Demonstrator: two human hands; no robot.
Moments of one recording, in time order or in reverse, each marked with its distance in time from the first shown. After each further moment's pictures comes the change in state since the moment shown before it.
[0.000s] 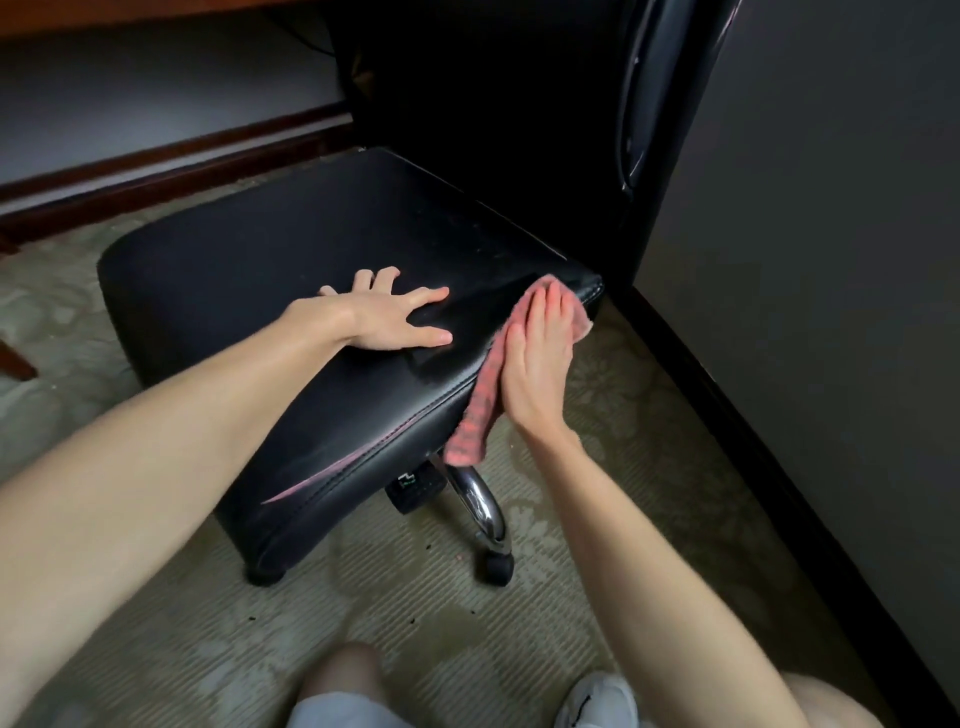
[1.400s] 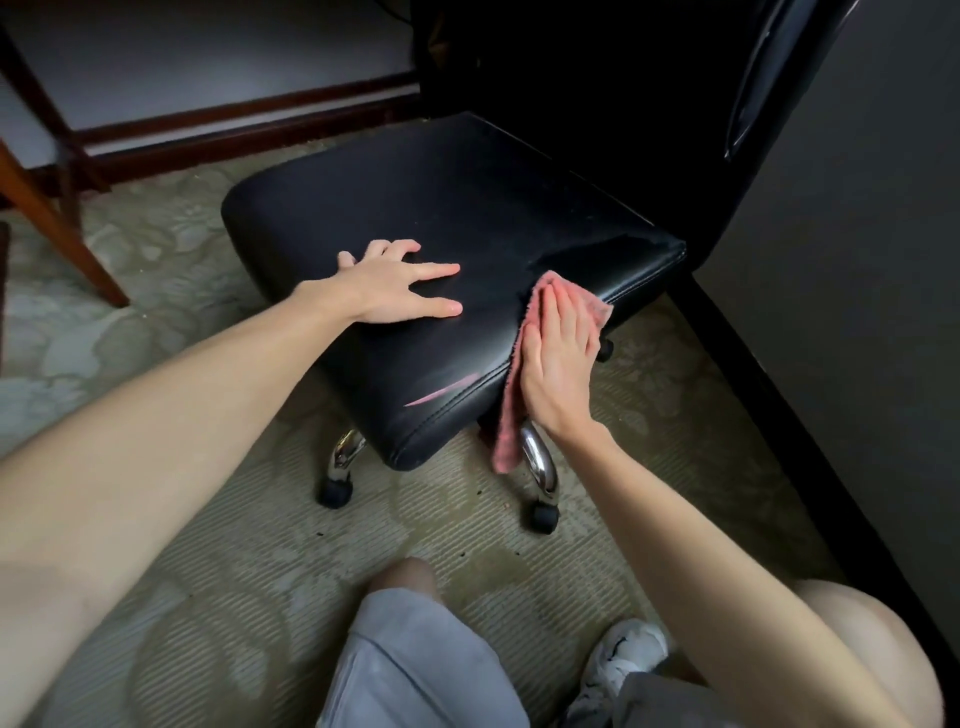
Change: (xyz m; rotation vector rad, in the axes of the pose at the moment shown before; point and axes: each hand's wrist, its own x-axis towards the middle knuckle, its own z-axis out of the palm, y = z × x) left_hand -0.071 -0.095 0.038 -0.148 0.160 0.006; right_hand -0.076 -0.065 0.020 -0.235 -0.122 -0.156
